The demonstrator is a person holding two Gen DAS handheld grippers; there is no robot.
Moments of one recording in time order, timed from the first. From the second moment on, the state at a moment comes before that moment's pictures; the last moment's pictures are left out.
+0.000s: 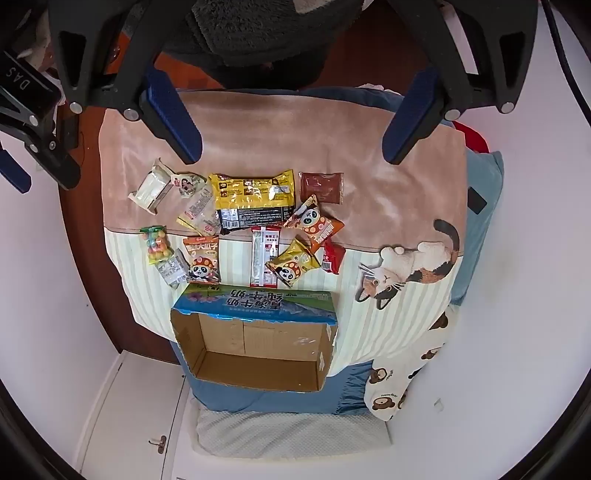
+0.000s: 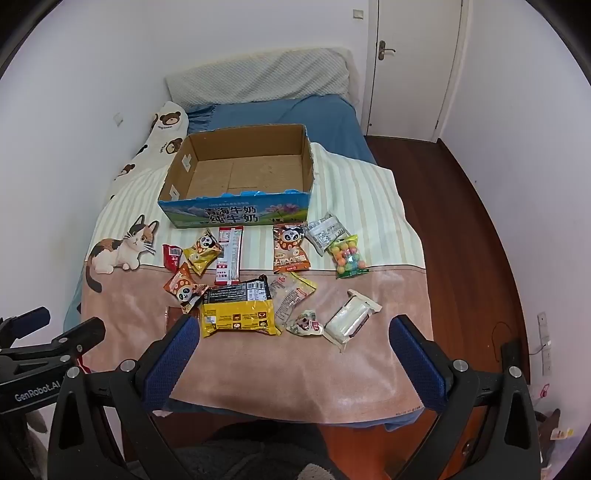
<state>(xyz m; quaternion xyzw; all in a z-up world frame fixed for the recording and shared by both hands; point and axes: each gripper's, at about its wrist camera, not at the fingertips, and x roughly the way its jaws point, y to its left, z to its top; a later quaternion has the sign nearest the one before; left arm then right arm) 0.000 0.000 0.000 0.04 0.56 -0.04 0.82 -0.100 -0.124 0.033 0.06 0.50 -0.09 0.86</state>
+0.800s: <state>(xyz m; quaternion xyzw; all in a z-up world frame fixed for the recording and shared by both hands) 0.005 -0.005 0.007 0.05 0.56 -0.03 0.83 -0.097 -0.123 0.031 0.06 0.51 -0.09 0.86</state>
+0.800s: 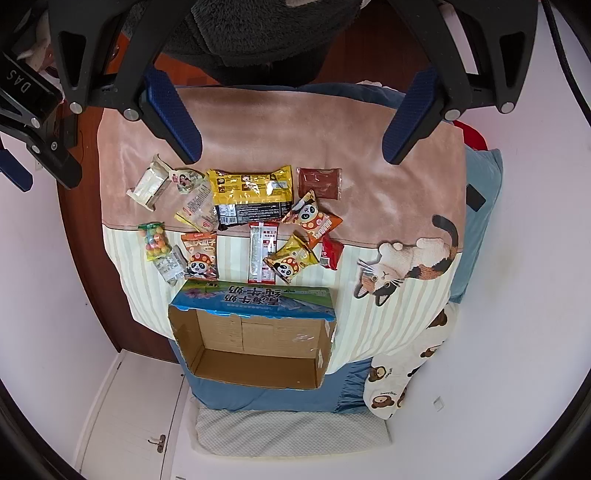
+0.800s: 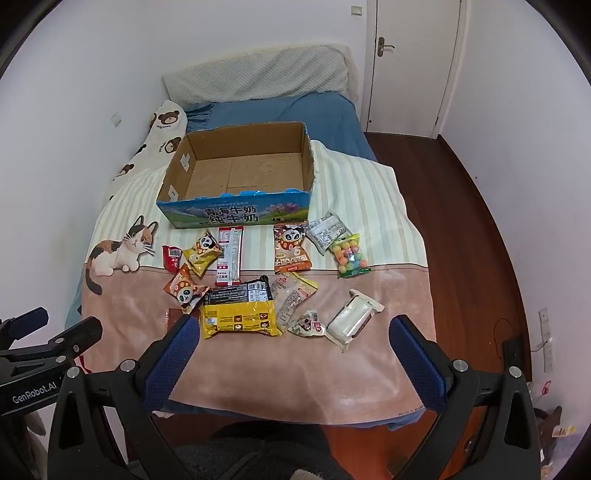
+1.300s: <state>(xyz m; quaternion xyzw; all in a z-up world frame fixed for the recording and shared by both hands) 0.006 -0.004 0.006 0.05 0.56 -0.03 0.83 -0.096 -0.124 0.029 0.06 0.51 -0.09 0.86</state>
